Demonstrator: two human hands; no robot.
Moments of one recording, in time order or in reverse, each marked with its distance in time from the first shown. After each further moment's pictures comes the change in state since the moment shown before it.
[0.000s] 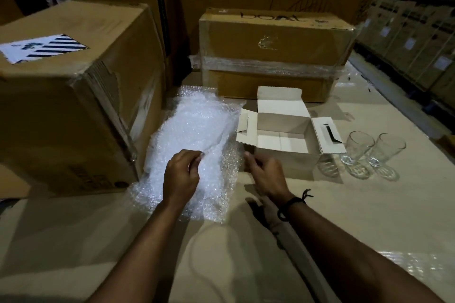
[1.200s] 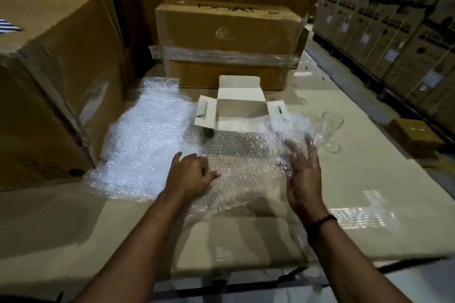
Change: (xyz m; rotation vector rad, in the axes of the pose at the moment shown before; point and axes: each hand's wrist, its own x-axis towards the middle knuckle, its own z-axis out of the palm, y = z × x) left_hand -0.039 0.074 0.061 0.428 -0.650 0.030; right_hand -0.100 0.040 -0.131 0.851 0.424 0.151
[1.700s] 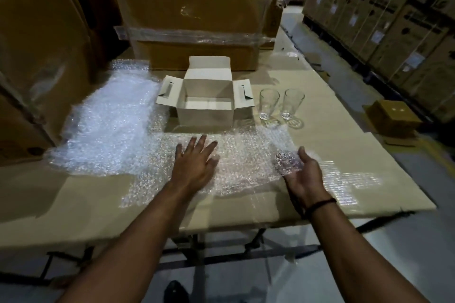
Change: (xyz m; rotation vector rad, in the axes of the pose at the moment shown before) left_hand -0.016 0.102 0.062 0.083 -0.068 0.035; right_hand 0.018 -0.012 -0.133 0.395 0.281 0.554
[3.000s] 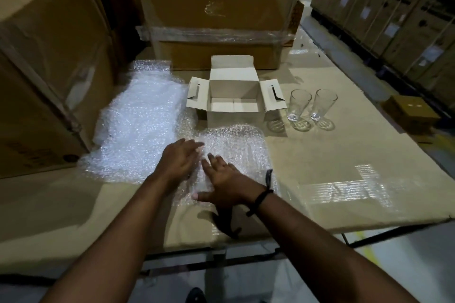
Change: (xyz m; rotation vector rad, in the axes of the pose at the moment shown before) left_hand 0.000 -0.128 -0.040 -0.399 0.071 -0.017; right_hand -0.060 0.162 0.147 -2.191 -0.892 -0.478
